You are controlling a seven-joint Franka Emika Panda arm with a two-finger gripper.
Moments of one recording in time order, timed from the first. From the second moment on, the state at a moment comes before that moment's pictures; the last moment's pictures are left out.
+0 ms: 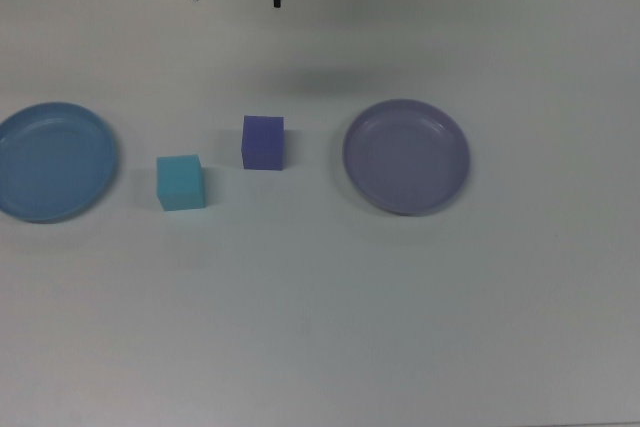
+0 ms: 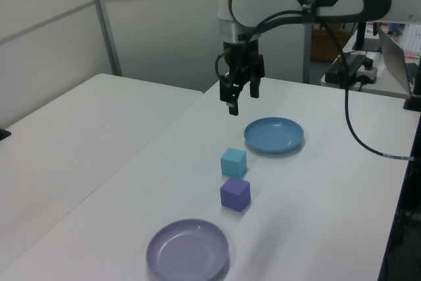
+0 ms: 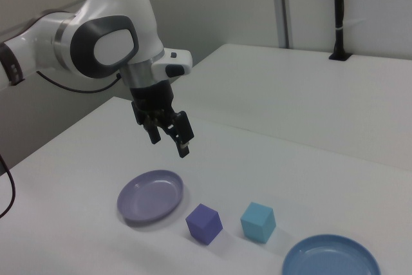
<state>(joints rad) -0.01 0.02 0.05 -1.61 -0.02 1.62 0.07</state>
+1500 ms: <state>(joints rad) 0.04 0.33 0.06 -1.82 -0.10 1.98 0.11</state>
